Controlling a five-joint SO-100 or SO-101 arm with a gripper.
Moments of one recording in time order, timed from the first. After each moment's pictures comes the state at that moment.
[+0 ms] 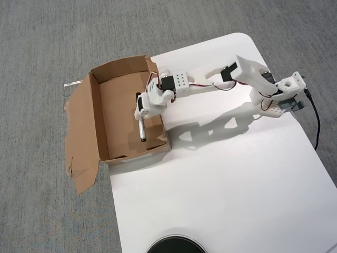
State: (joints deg) arm 3.9 42.8 37.1 56.3 0.2
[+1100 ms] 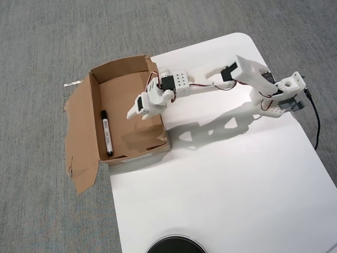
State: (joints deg) arm 3.9 42.8 37.1 56.3 0.2
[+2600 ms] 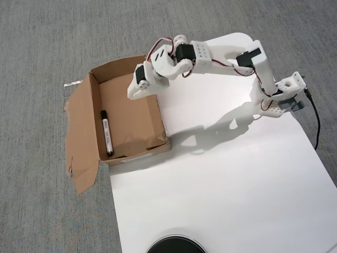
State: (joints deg) arm 3.8 67.4 37.1 59.9 0.2
